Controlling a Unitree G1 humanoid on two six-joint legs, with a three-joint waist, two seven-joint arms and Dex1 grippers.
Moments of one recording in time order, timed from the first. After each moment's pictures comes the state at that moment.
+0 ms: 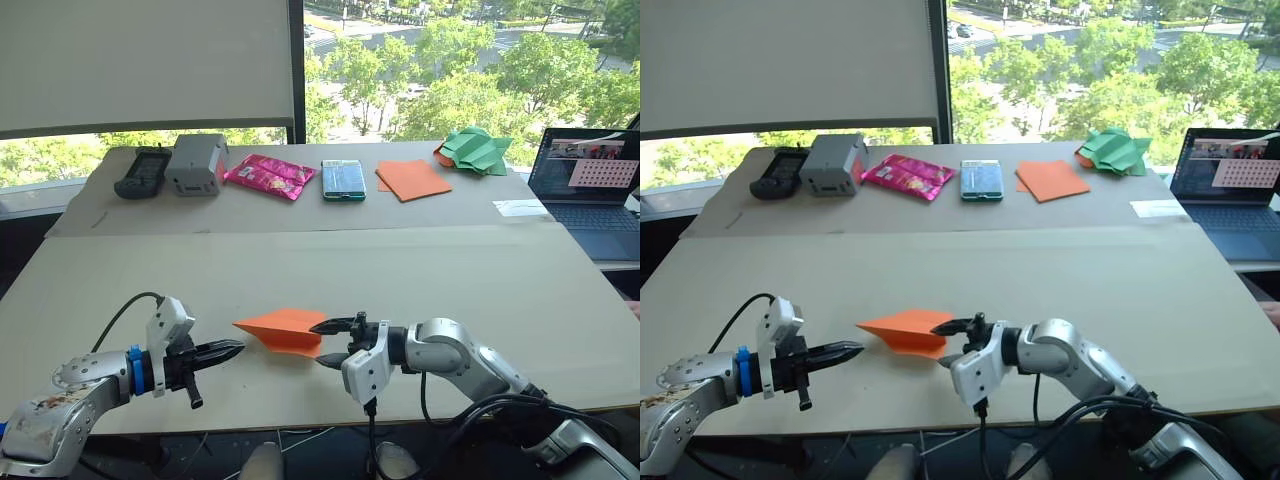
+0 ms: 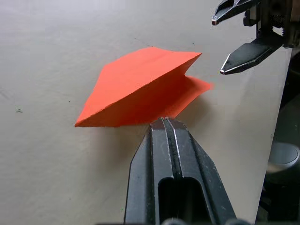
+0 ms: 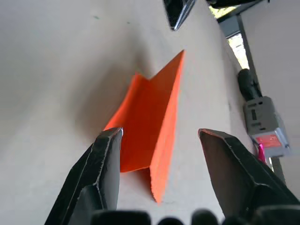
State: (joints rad) left arm 0.08 0.78 0.20 -0.35 -0.63 0.64 -0.97; right arm -0.37 -0.63 0.50 -0.20 -0.26 -0.34 0.75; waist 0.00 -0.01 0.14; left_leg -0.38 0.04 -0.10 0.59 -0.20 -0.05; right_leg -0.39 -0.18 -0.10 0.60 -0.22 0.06
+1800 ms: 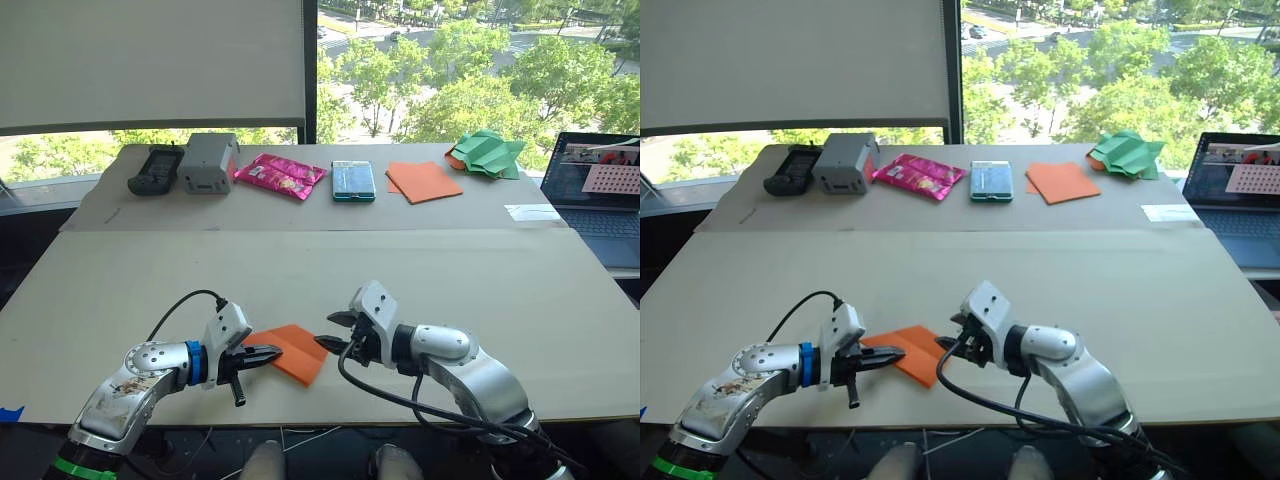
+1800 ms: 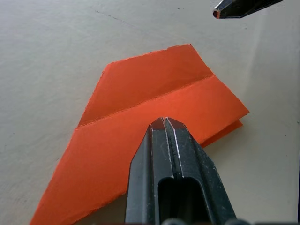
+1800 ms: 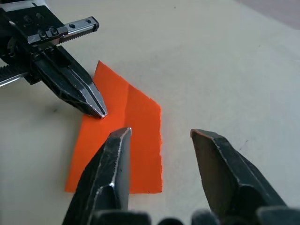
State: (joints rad) left arm -0.03 0.70 -0.09 -0.30 -0.41 0.55 -0.94; right arm -0.23 -0.33 0.26 -0.53 0.22 0.94 0.69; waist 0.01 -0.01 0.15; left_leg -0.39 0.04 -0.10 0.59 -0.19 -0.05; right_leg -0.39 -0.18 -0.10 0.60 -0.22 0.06
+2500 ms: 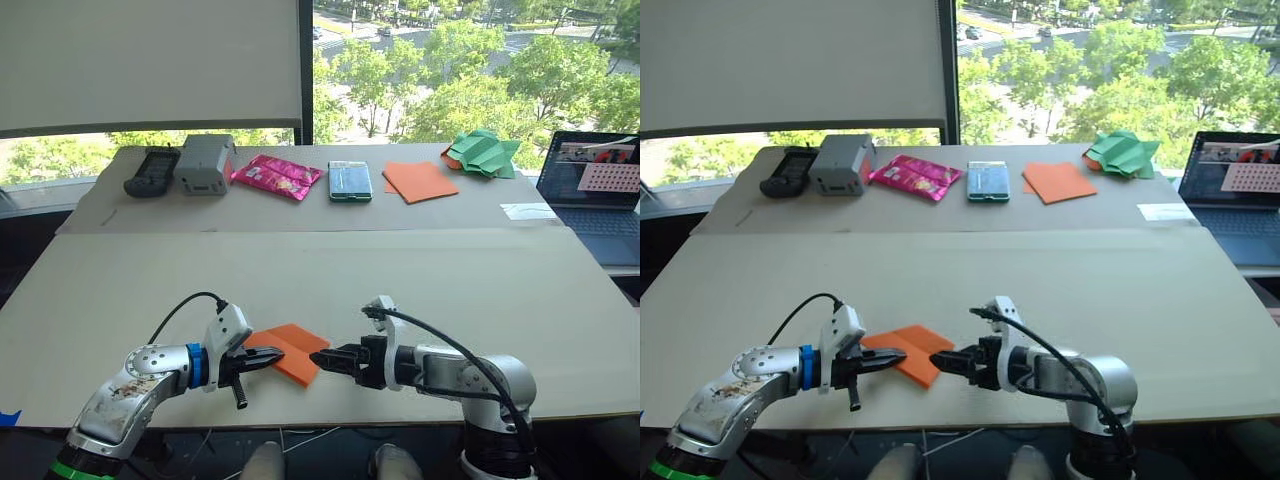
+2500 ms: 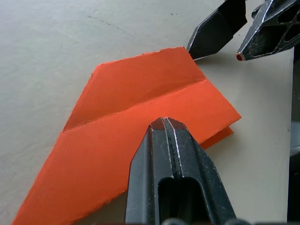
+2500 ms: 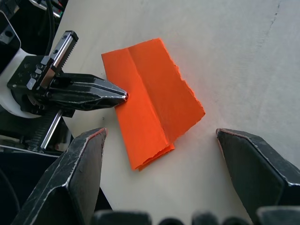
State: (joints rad) left arm -0.01 0.70 -0.08 -0.34 -0.43 0.57 -0.92; right arm -0.25 0.00 -0.13 -0.46 0.51 1.59 0.52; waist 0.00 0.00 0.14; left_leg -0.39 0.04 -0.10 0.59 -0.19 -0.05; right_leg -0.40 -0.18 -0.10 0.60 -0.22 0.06
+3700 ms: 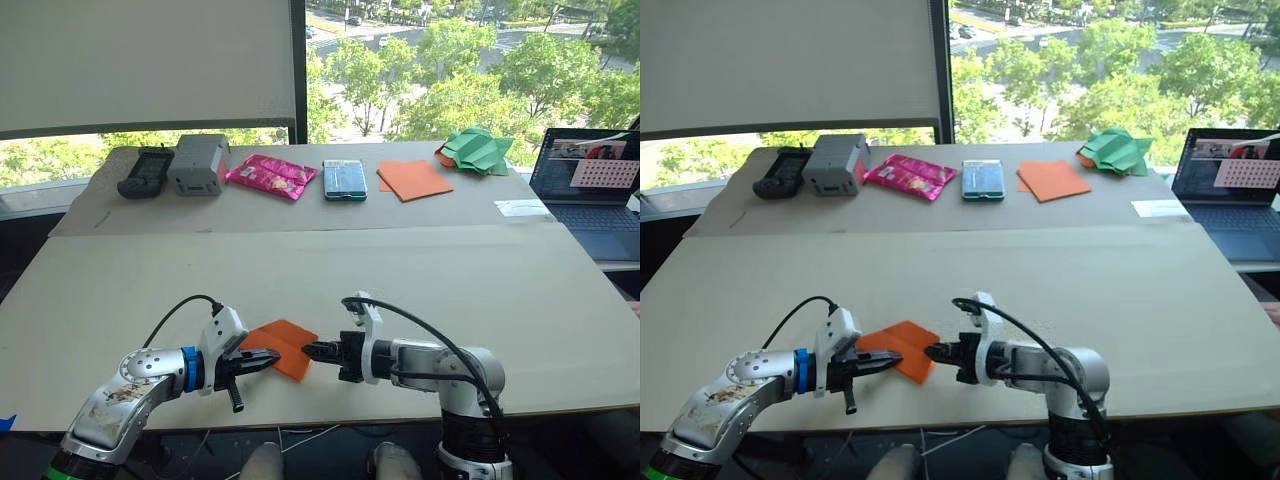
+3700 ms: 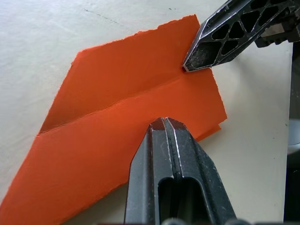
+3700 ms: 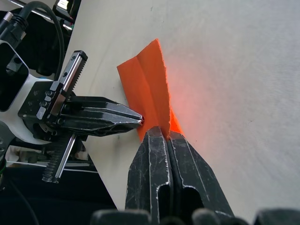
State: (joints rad) left arm 0.01 0.70 -0.06 -0.34 -0.43 0.57 -0.92; right arm -0.28 0.01 -0.02 -0.36 0.57 1.46 0.41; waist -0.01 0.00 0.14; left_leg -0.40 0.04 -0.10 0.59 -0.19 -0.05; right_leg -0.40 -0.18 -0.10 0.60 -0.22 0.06
